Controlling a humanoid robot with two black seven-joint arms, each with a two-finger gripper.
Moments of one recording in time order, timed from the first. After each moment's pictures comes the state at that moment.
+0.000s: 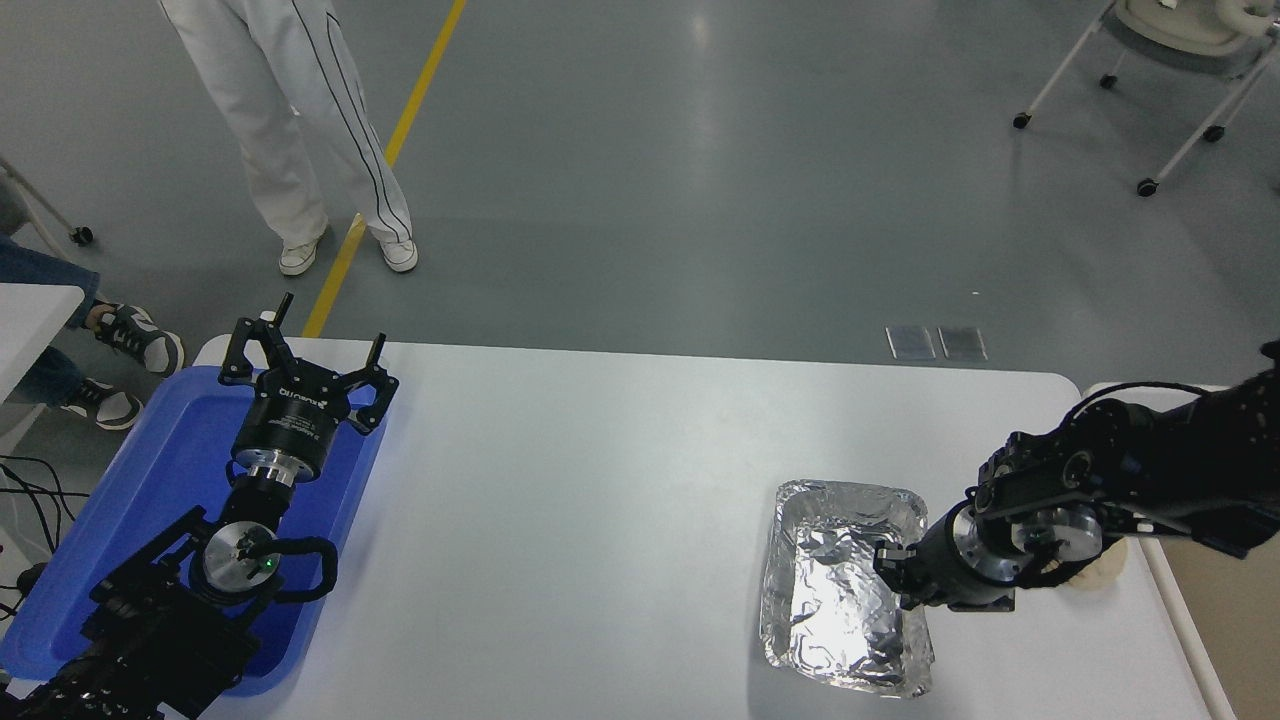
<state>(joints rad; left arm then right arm) -0.52 0.21 -0.98 -0.54 -0.09 -0.62 -0.36 1.57 -0.31 -1.13 1.32 -0.04 0.32 -0.17</state>
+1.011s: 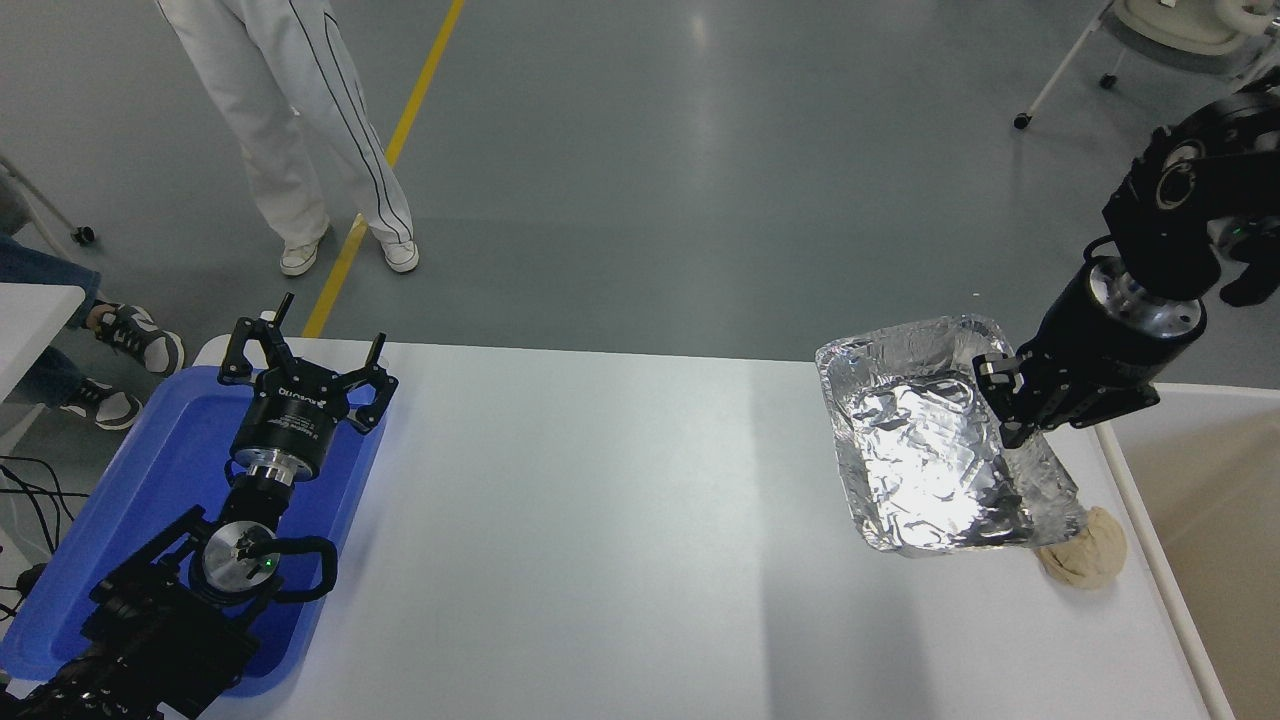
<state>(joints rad) -0.52 0.21 -0.98 -0.54 -0.09 -0.62 -0.36 2.16 -0.44 -1.25 1.34 -0.13 0.78 -0.18</state>
